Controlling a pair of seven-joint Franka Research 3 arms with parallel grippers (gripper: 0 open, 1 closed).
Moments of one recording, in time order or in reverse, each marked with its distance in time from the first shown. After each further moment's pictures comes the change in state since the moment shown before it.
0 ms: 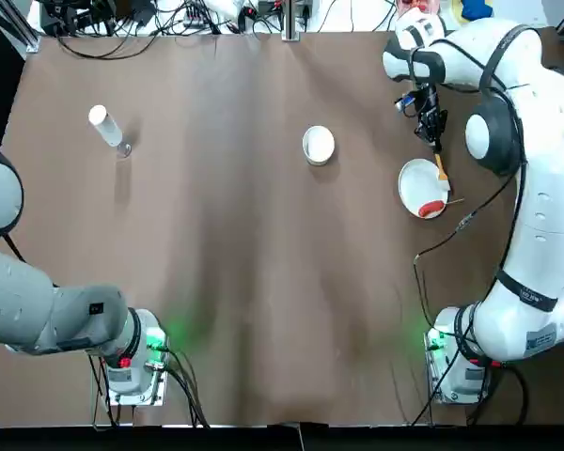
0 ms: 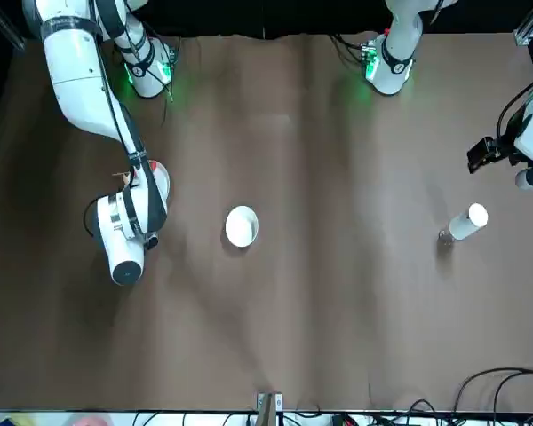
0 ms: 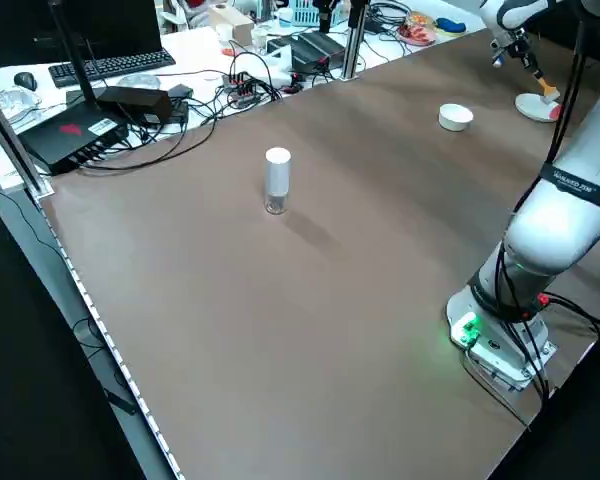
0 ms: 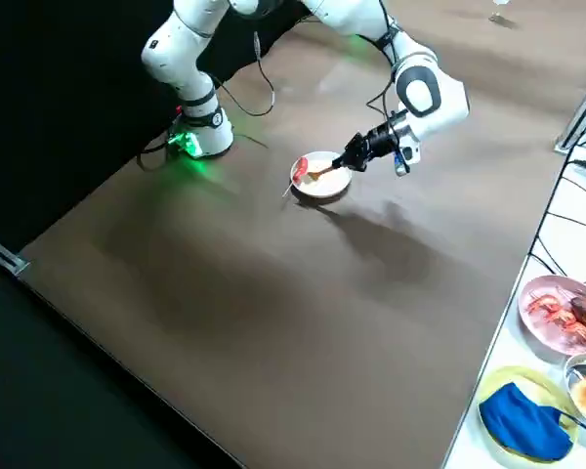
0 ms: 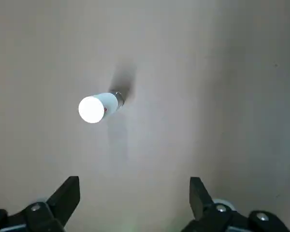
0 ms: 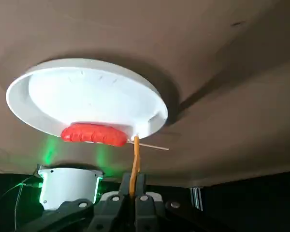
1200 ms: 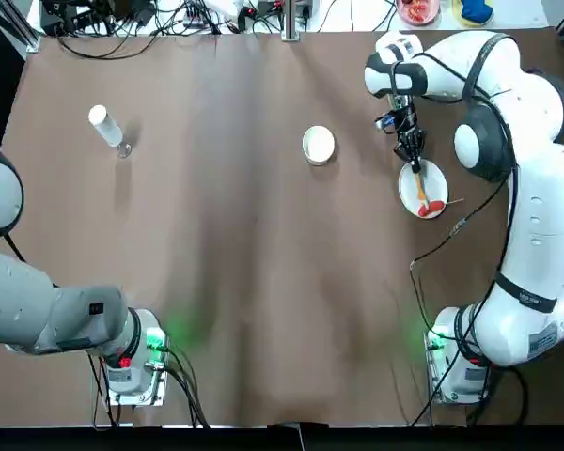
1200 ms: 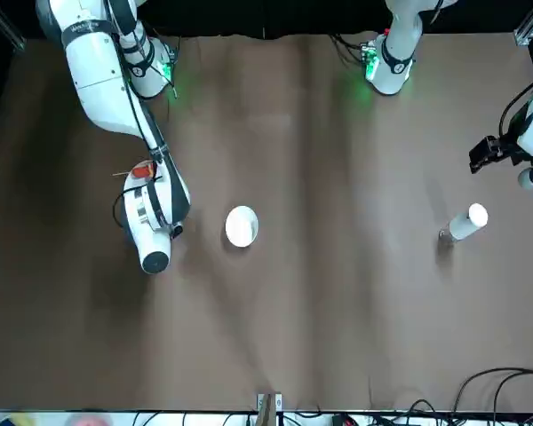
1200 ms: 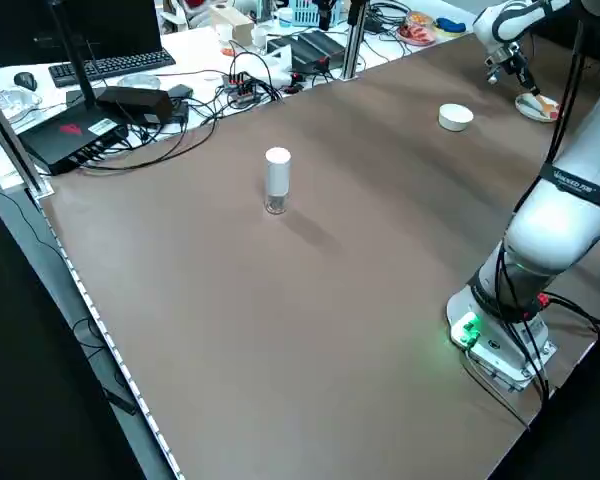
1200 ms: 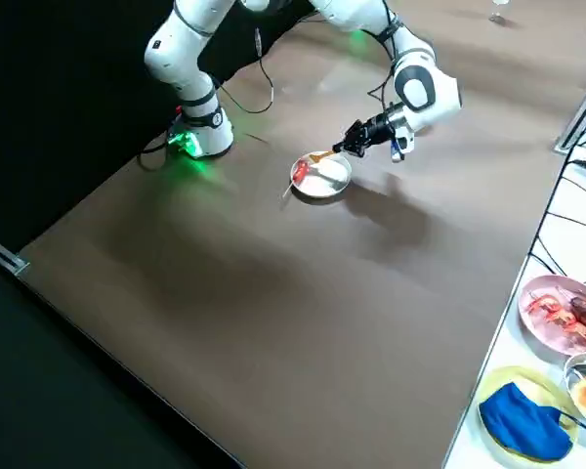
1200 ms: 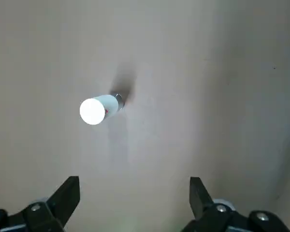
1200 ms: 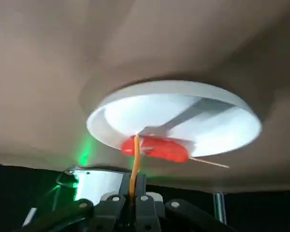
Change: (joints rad) left arm 0.001 0.000 0.001 0.010 0.000 0.000 0.000; right arm 0.090 0.016 0.011 -0.052 0.162 0.008 0.056
